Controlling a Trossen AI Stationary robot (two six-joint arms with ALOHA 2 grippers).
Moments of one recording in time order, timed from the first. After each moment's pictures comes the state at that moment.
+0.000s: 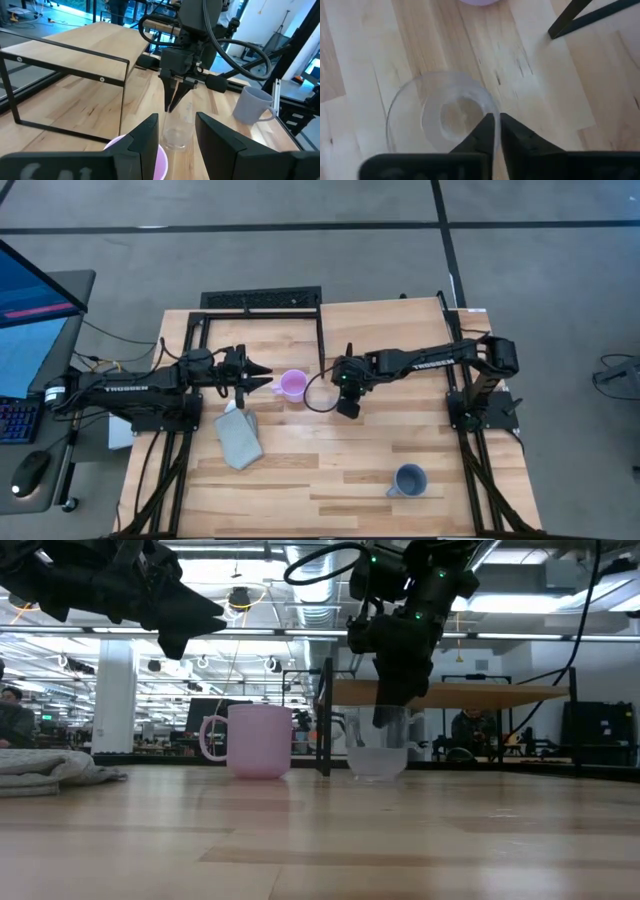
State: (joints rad) left arm 0.25 0.73 0.29 0.32 0.15 -0.23; right arm -0.08 1.74 1.17 -0.58 -0.03 0.19
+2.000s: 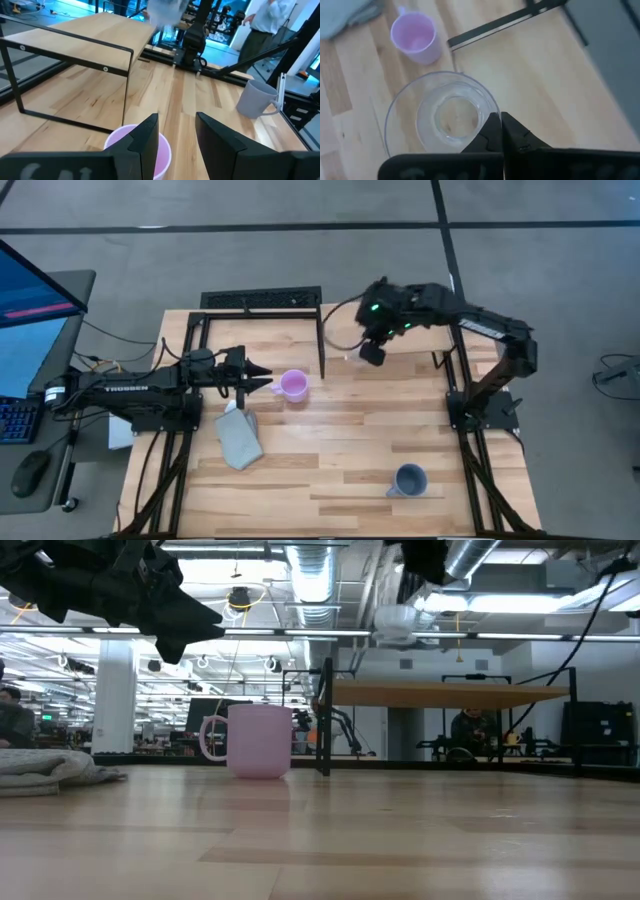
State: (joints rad) left arm 0.25 0.73 0.29 0.28 0.14 -0.23; right arm -0.29 1.56 1.78 -1.25 0.06 -0.02
